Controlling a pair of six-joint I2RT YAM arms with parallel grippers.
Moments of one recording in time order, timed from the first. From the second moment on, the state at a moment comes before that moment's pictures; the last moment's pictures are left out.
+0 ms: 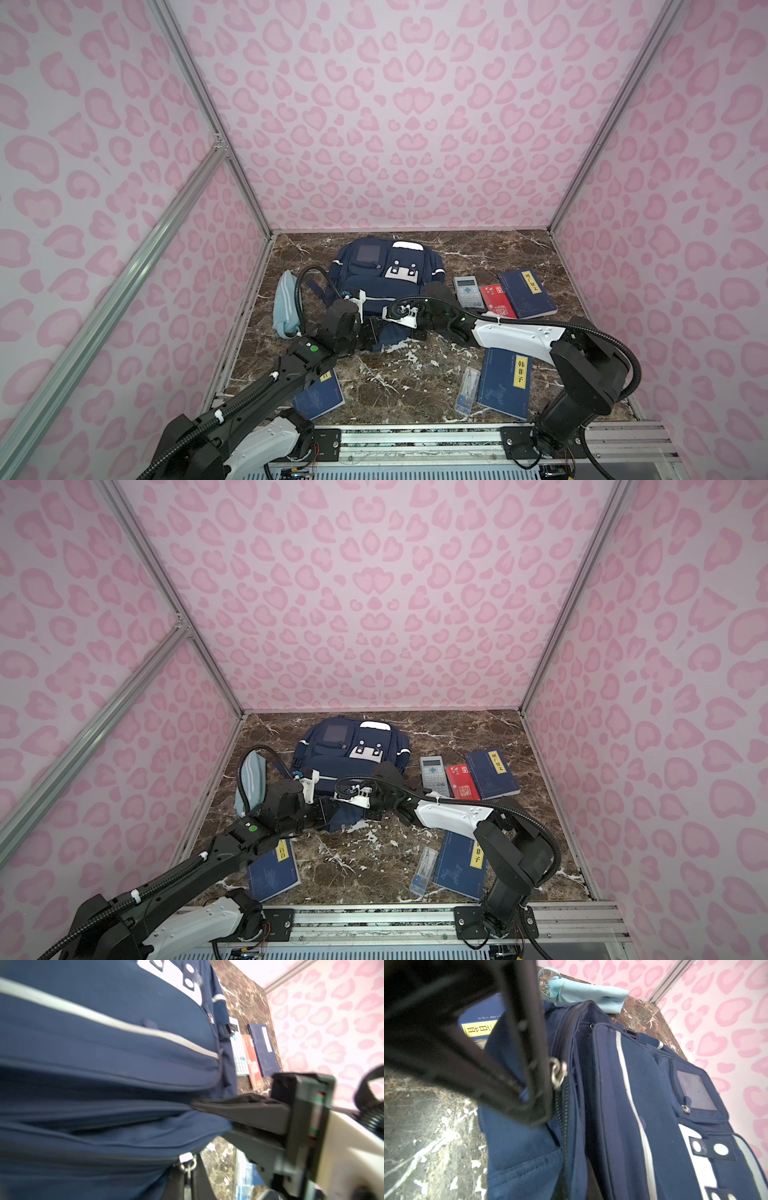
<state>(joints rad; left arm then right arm) -0.52 1.04 0.61 -0.23 0.15 -0.71 0.78 1.66 0.97 0.04 -0.30 -0.65</state>
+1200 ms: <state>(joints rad) -0.60 1.05 0.68 -0.33 0.15 -0.78 0.80 1.68 0.92 0.20 -0.31 -0.37</state>
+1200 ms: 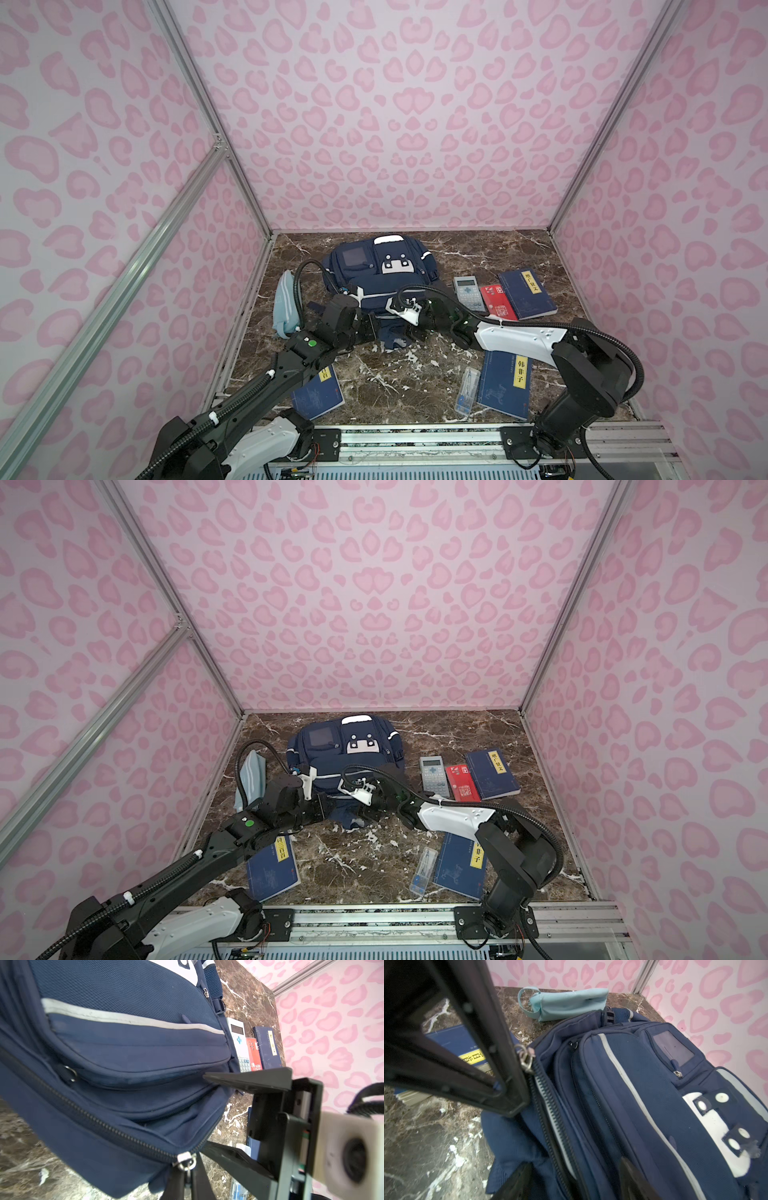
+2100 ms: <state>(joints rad) -0.19 1.12 0.65 -0.28 0.29 -0.58 0.63 1.65 1.05 -0.10 -0.46 -0.63</state>
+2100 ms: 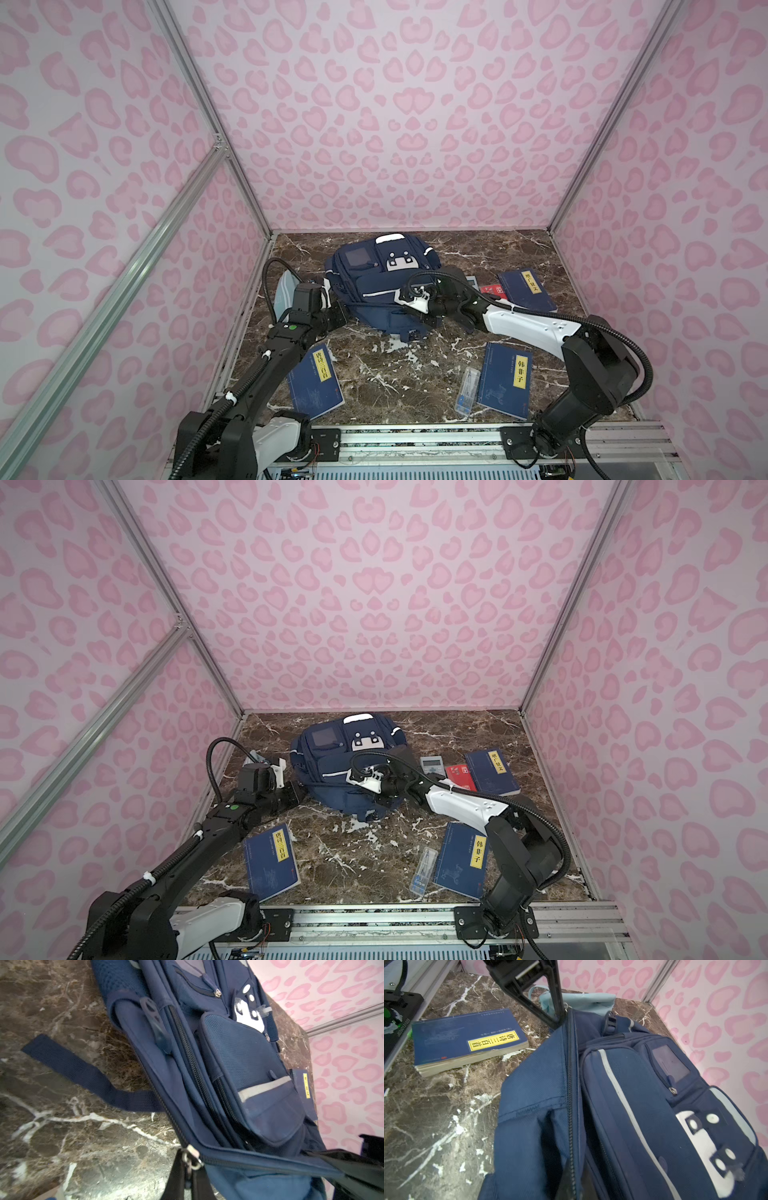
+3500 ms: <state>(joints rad) -0.10 1.24 0.69 -0.24 0.24 -0.53 0.80 1.70 1.10 -0.06 -0.32 -0.44</state>
